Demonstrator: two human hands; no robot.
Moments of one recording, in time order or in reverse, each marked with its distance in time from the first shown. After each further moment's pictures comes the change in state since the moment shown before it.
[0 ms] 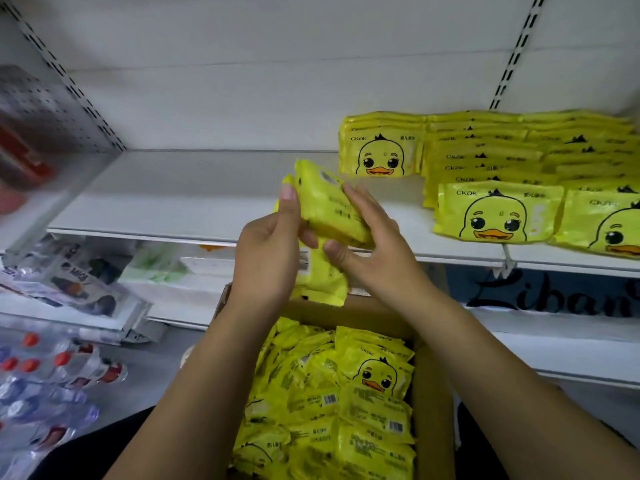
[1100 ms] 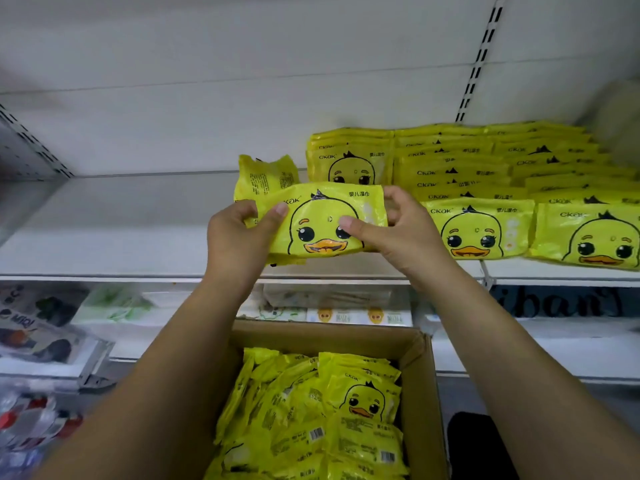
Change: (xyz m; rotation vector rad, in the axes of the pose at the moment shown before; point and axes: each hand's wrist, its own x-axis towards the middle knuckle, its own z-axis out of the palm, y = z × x) left_hand 0.096 -0.027 0.031 -0.036 -0.063 0.098; right_hand 0.051 0.019 -0.061 0.270 0.243 0.282
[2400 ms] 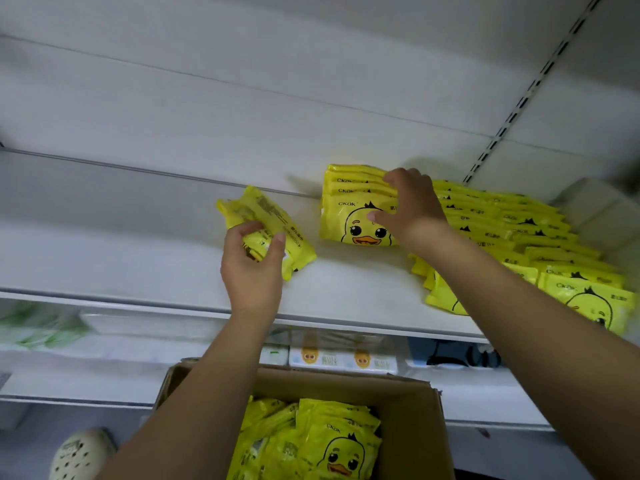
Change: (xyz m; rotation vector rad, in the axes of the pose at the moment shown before) left_hand 0.049 -0.074 0.017 -0.355 0.211 -0.096; right_hand 0.126 -0.024 0.022 -1.146 0.156 -0.250
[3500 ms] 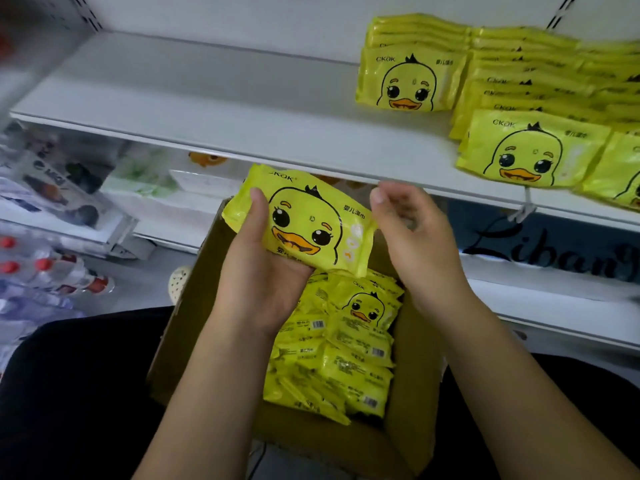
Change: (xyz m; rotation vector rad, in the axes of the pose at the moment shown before) left_hand -0.203 0.049 -0.082 -0.740 -0.258 -0.609; right_hand -0.262 -0.026 -0.003 0.984 -0.184 0.221
